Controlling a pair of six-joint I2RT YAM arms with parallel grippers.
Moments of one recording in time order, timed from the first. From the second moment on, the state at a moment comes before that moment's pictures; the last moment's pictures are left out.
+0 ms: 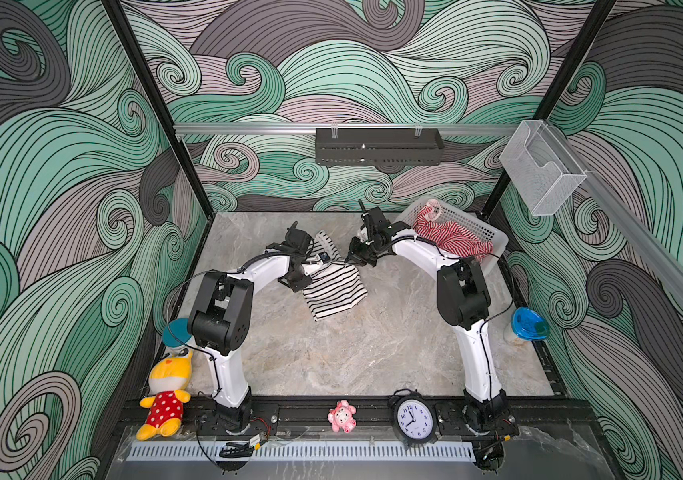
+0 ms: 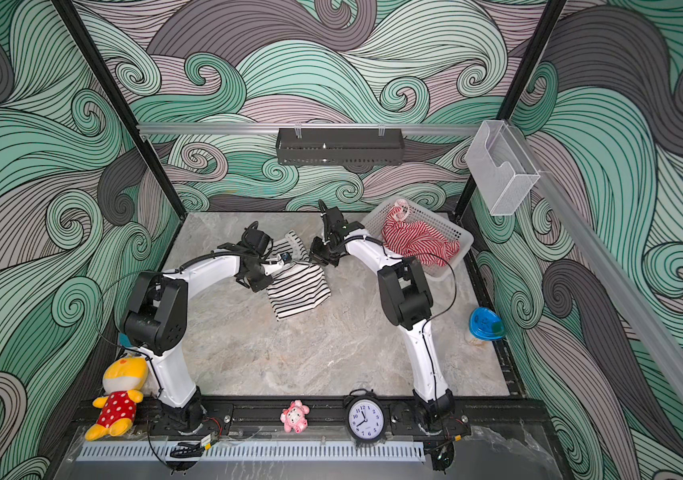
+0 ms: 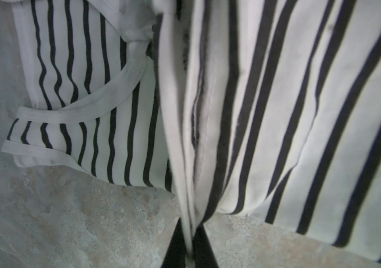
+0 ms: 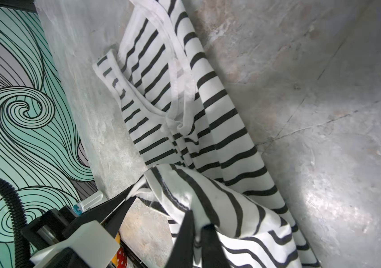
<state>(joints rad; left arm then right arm) -0.33 1.88 1.30 -0.65 -0.07 0.72 0.49 2.28 1.93 -0.72 -0.47 0.73</state>
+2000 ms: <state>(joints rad) -0.79 1.63 1.02 -0.79 0.05 0.49 0.67 1.27 0.67 -0.36 -0.22 0.95</state>
